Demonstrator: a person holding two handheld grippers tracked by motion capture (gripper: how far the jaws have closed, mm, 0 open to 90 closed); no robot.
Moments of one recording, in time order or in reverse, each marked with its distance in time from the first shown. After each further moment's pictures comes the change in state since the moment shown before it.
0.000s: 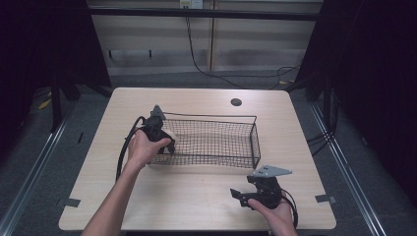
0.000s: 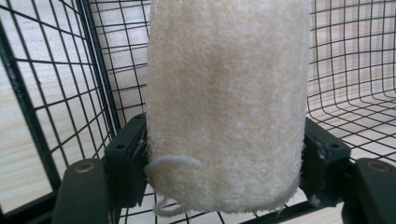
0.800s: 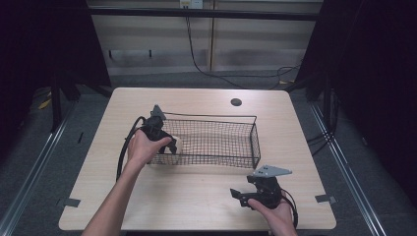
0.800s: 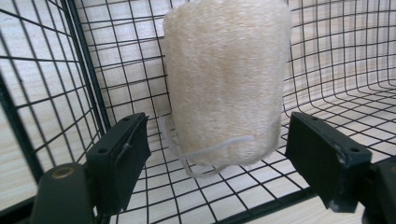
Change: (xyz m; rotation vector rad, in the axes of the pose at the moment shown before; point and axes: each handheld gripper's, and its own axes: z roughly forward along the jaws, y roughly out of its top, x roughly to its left) left arm 0.002 0.000 -0.003 0.010 -0.050 0.020; right arm 0.000 0.000 0.000 -0.002 0.002 -0.001
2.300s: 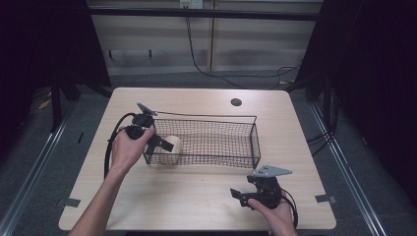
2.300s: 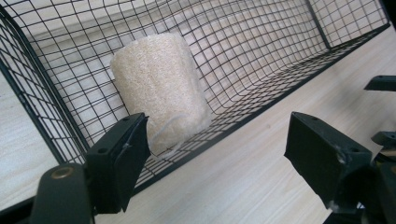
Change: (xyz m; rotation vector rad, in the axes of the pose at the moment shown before) left arm 0.010 -0.035 -0.049 -0.222 -0.203 0.300; right arm 0.000 0.000 0.000 0.000 -0.002 0.001
